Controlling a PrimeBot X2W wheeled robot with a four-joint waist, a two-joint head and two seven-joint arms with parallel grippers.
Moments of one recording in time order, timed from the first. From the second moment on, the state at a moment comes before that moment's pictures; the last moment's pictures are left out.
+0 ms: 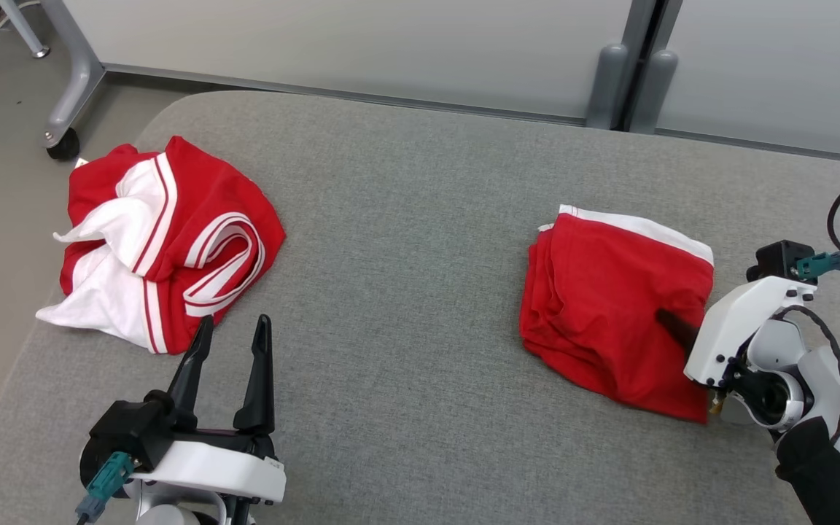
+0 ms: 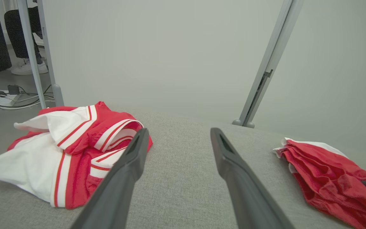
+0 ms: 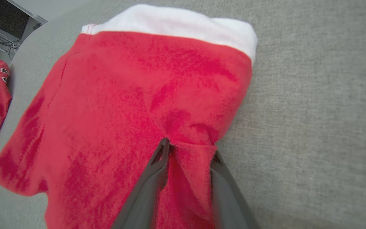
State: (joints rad) left arm -0.07 0.05 -0.12 0.18 -0.33 -0.07 -0.26; right arm -0.61 -0.26 0.36 0.81 0.83 0.13 0.40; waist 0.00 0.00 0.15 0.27
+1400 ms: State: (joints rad) left arm -0.23 0.14 -0.29 0.15 -0.29 -0.13 -0.25; right arm -0.92 -0.57 0.80 0.69 0.82 0.13 0.19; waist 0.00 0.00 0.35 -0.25
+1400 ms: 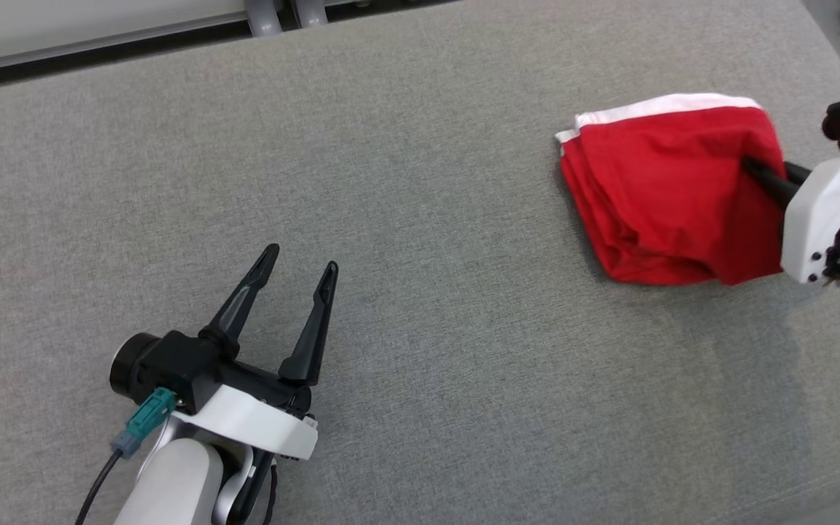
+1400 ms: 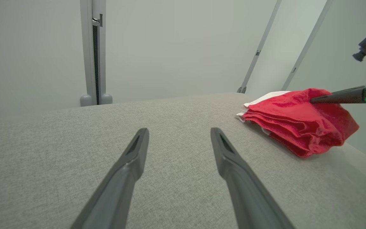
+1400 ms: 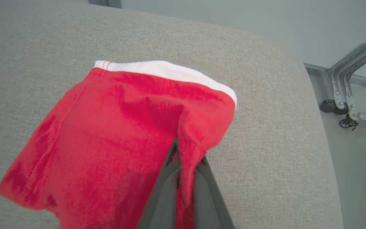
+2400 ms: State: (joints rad) left arm -0.22 0.12 -0.28 0.19 -0.32 -0.11 -0.26; right arm -1.22 -0.54 0.86 1.16 0.50 0.13 -0.01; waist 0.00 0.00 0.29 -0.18
